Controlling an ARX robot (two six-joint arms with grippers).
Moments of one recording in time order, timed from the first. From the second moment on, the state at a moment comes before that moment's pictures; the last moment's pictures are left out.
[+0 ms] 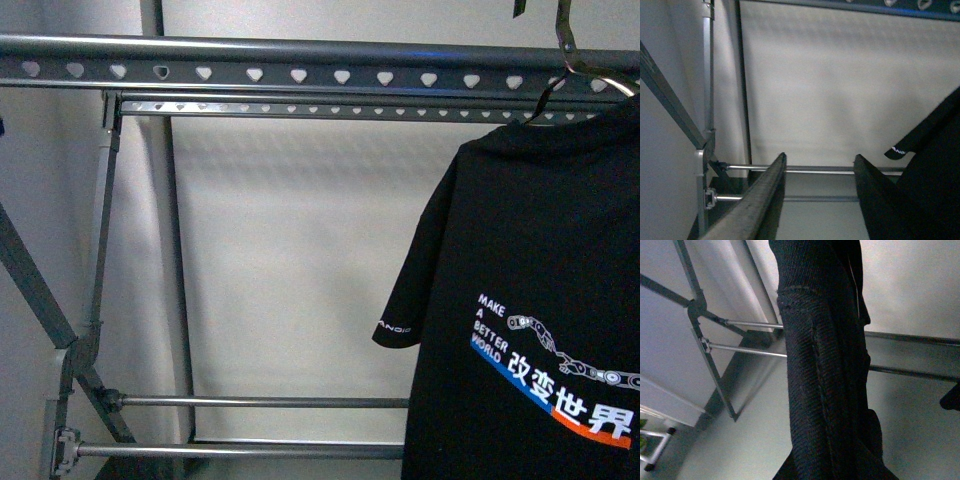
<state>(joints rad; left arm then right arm) 0.01 1.18 0.70 0.52 0.00 -0.03 -0.21 1.45 1.22 -0.26 -0.56 -0.09</state>
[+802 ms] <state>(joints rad) 0.00 0.76 0.13 0.62 0.00 -0.01 -0.12 1.71 1.58 -0.26 -0.43 0.34</state>
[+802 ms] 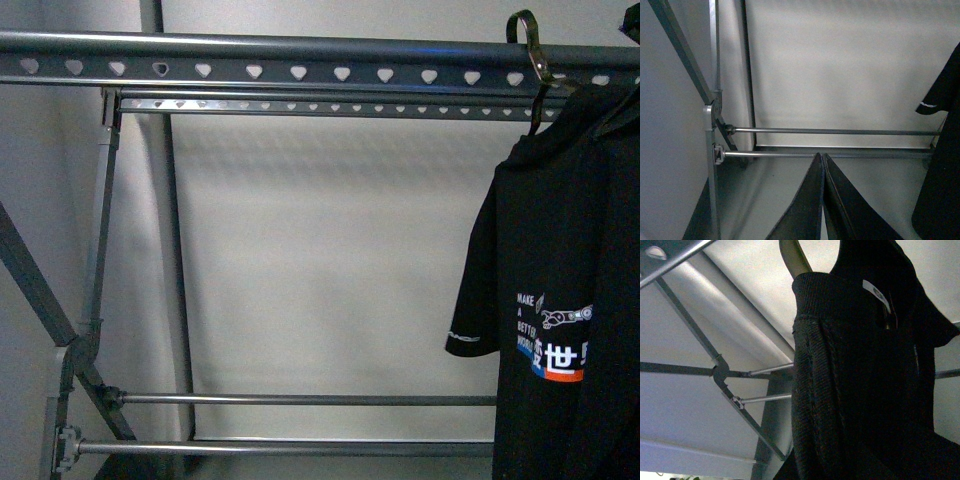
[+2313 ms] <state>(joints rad) 0.00 0.01 0.02 0.00 0.00 0.00 0.00 0.07 0.08 -0.02 0.00 0.00</state>
